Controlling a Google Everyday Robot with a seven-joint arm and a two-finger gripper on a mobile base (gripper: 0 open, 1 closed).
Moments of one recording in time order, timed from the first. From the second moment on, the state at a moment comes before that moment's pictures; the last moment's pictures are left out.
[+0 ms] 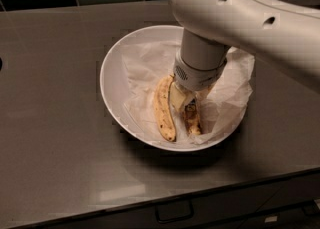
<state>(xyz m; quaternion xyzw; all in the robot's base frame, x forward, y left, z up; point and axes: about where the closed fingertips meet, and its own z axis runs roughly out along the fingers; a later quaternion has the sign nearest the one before) 0.497 -0.084 0.853 -0.28 0.96 -0.01 0.10</state>
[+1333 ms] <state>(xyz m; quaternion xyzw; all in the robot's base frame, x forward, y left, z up) 0.477 -0.112 0.877 -0.26 0.94 0.07 0.22</state>
